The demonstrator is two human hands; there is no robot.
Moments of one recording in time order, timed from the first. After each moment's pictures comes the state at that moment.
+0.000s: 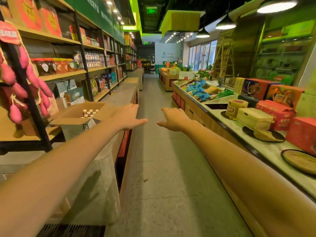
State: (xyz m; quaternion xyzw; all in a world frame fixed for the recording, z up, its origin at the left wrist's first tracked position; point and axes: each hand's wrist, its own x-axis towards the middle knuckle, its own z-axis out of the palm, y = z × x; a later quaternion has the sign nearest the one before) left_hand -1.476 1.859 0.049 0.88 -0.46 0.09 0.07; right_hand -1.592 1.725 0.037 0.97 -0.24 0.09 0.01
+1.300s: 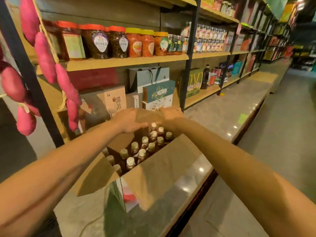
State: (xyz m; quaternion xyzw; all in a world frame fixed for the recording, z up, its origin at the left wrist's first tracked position) left_hand -0.740 1.684 -0.035 0.99 -0.08 0.04 0.10; right_hand -0.711 1.510 -0.034 0.99 0.15 0.00 -0.06
